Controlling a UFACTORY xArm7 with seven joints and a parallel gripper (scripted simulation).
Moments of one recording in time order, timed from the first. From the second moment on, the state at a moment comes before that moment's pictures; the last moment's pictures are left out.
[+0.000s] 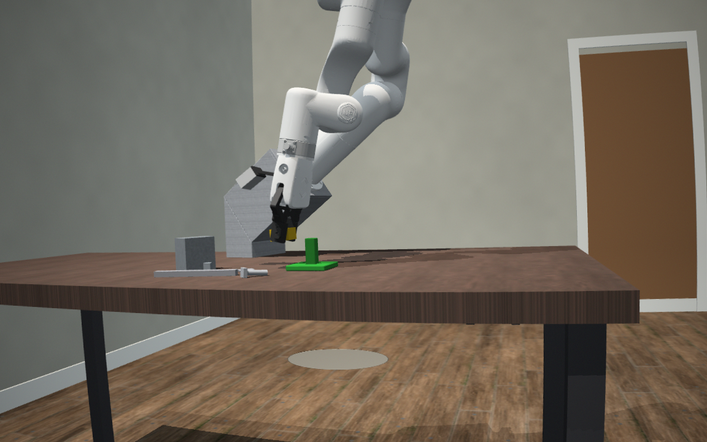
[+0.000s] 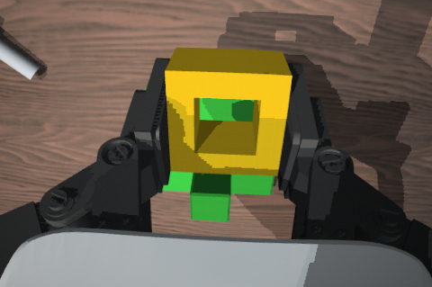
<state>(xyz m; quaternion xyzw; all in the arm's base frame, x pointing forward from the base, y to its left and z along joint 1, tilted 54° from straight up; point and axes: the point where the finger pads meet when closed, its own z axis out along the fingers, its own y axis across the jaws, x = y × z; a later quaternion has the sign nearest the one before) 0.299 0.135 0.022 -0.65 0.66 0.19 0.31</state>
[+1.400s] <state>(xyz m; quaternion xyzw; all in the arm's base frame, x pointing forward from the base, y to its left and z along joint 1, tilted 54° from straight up) 0.300 0.139 0.020 -0.66 0.67 0.17 0.29</state>
